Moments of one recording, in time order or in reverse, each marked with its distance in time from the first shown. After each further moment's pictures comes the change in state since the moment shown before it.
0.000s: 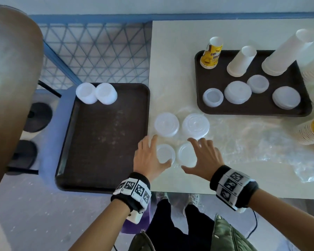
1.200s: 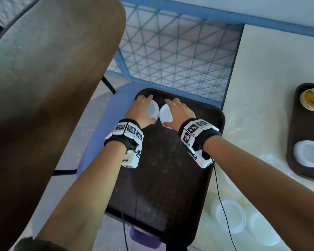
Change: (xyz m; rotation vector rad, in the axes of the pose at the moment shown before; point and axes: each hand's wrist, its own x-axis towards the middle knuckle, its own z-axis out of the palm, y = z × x) left_hand 0.188 -0.222 -0.140 -0.092 -0.063 -0.257; right_hand 0.262 -0.259 -0.056 -0.003 -0.023 -0.354
